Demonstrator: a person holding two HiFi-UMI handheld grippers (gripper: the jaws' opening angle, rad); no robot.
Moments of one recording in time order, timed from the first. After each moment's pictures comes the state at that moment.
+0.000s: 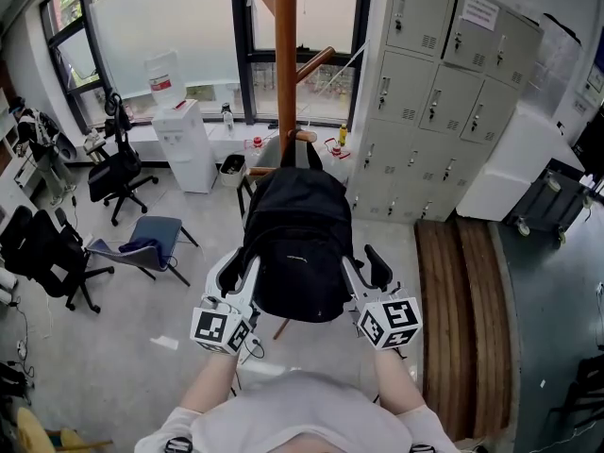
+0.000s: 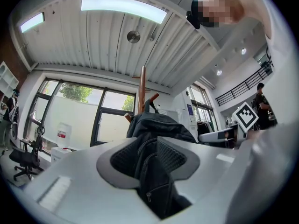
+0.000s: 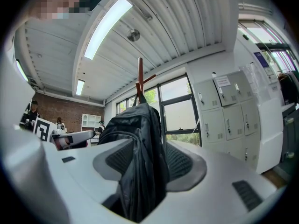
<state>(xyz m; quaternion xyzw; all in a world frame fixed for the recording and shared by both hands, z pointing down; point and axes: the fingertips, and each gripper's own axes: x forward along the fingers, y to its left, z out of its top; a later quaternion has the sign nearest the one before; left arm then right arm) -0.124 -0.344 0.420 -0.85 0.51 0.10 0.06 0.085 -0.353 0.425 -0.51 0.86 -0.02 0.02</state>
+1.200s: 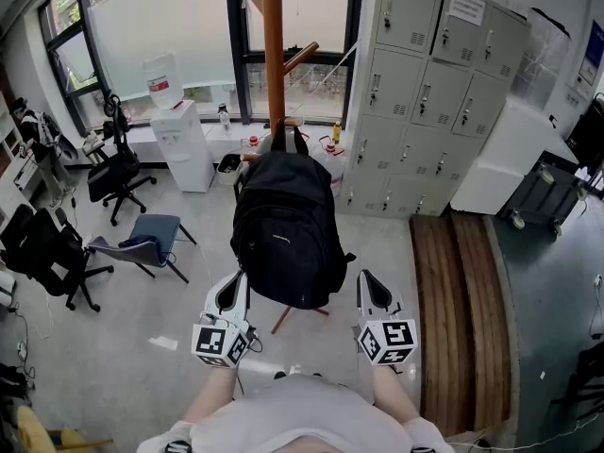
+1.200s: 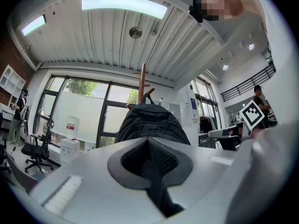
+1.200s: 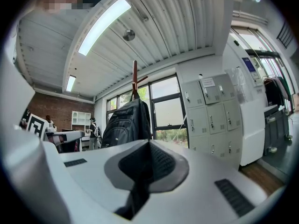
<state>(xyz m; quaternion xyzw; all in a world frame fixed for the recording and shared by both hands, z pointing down) -0.127 -0.276 0.467 -0.84 0.53 0.06 0.02 0.128 -0.275 0.468 -0.57 0.82 -0.03 0.01</state>
